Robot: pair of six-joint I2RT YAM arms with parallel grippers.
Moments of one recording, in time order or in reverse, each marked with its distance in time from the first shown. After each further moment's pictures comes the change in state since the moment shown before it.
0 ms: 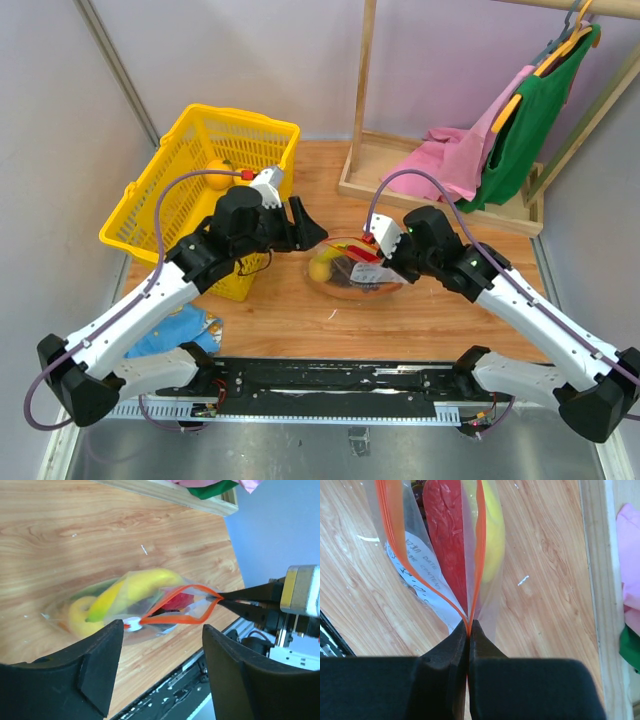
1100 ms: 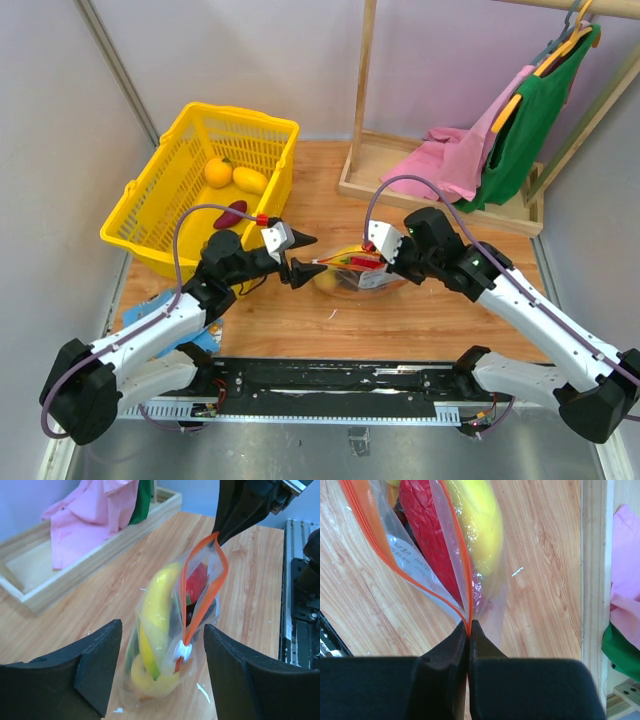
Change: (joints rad) left arm 0.111 -0.131 -0.592 0.848 0.507 0.771; right arm -0.007 -0.011 0.008 -0.074 0.016 -0.127
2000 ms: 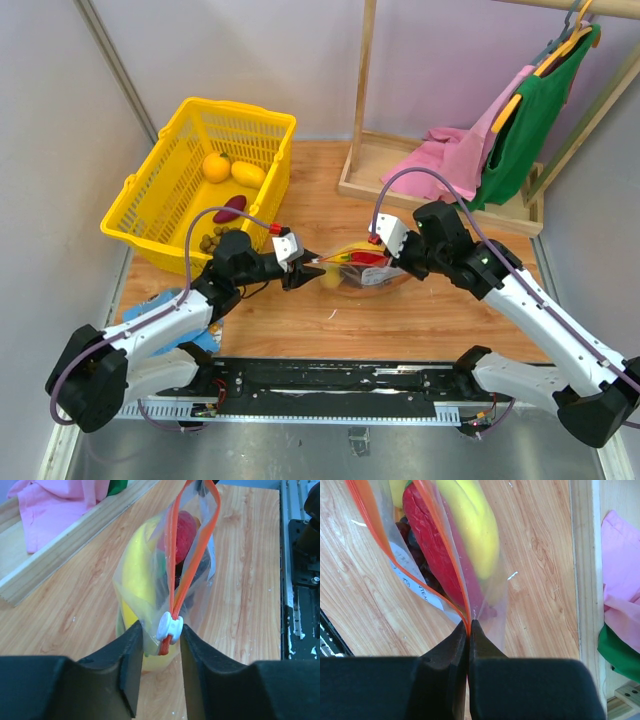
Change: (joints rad) left arm -0.002 0.080 -0.030 0.001 0.082 0.114; right arm -0.044 -0.012 0.044 -0.013 -0.056 0.000
